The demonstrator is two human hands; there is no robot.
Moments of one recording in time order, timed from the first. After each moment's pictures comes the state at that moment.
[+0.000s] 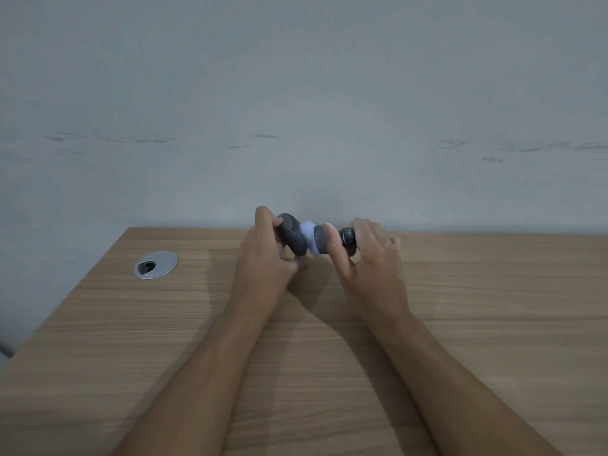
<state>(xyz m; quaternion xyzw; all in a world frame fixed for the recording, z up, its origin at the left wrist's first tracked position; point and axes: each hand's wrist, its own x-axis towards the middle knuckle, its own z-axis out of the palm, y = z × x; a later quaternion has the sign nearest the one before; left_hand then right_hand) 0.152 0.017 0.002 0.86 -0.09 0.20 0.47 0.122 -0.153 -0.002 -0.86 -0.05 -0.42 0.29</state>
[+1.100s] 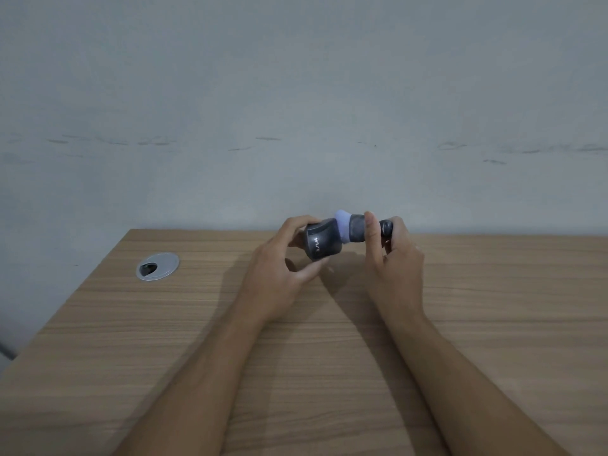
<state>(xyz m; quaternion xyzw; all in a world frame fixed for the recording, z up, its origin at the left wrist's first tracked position) 0.136 0.015 0.007 0.82 -0.21 0.16 0.50 0.129 -0.180 -0.004 -0.81 0.06 -0.37 0.45</state>
